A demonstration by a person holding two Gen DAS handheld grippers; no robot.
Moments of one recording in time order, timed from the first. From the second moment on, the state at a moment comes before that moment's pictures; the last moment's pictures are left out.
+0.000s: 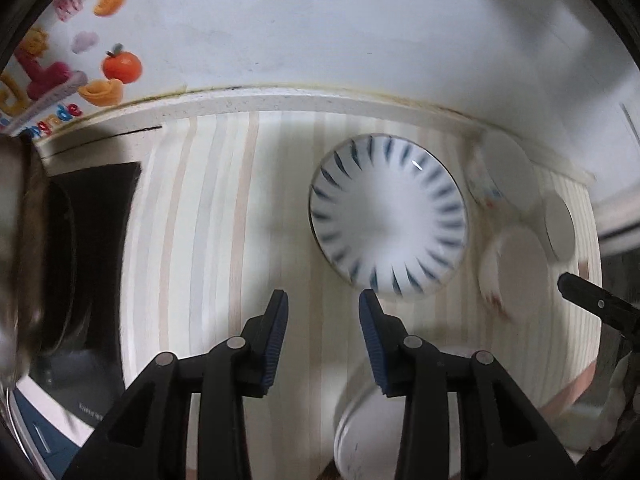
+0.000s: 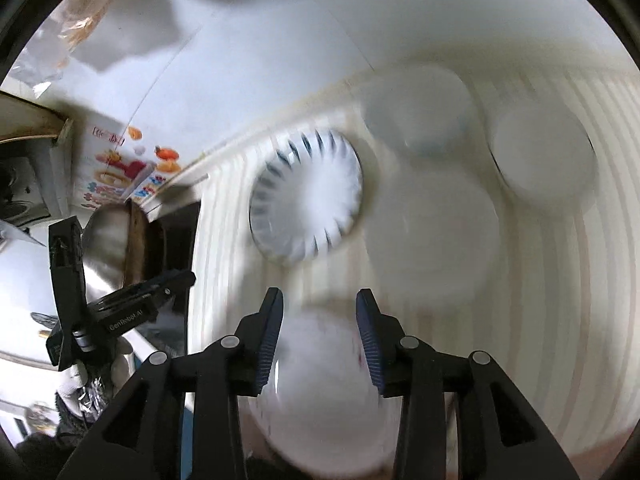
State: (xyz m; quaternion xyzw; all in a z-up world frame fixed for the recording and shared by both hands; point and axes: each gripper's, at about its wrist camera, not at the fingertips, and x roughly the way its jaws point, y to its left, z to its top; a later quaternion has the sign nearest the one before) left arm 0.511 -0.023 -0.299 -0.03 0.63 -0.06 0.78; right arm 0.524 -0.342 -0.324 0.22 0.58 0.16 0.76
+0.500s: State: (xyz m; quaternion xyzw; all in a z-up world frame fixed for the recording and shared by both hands) left arm 0.595 -0.025 -0.401 -0.04 0.70 -0.06 0.71; right arm 0.662 -0.298 -0.425 0.14 0.68 0.11 0.72
